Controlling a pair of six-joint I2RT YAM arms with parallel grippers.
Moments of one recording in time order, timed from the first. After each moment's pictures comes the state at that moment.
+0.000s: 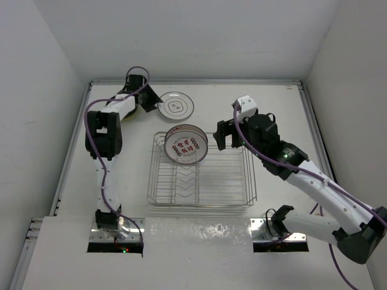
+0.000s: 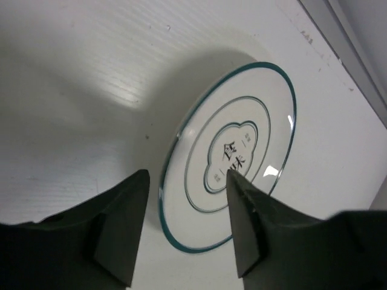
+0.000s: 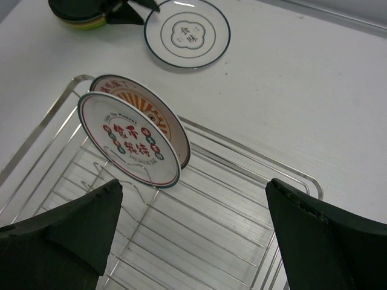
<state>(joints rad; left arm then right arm) -0.08 2.26 1.78 -0.32 0.18 -0.81 0.70 1.02 0.98 -0.33 0.20 0.16</state>
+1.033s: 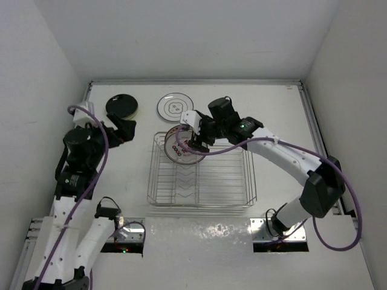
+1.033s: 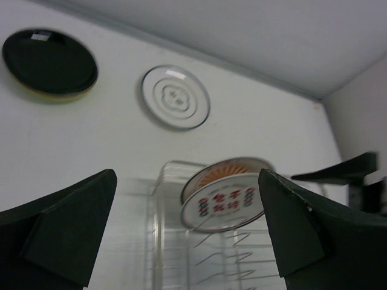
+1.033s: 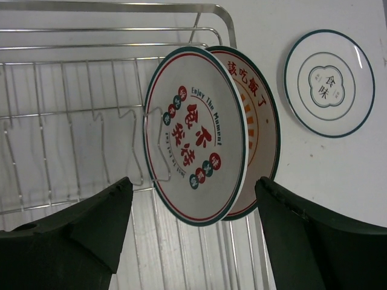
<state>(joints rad) -0.07 0.70 0.93 -0.43 0.08 -0.50 0.70 1.51 1.24 -0.42 -0.39 -0.63</state>
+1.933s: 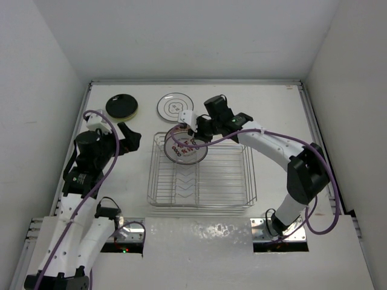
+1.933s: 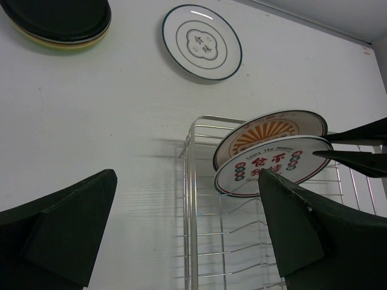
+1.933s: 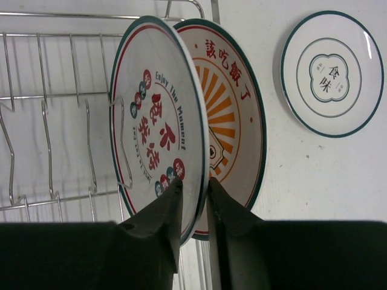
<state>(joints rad) -0.07 0.64 0.75 -0.46 0.11 -0.39 0.65 1.68 1.29 -0.38 -0.40 -0.74</state>
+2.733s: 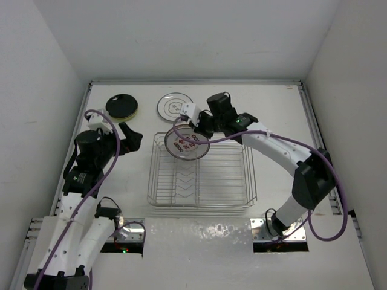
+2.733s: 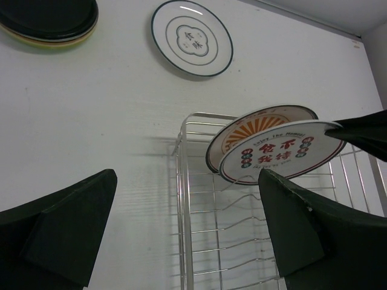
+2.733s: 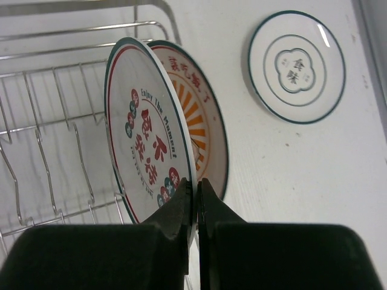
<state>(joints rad) -0.07 0.65 0.75 -0.46 0.13 -0.39 0.65 1.63 1.28 -0.33 -0.33 -0.62</state>
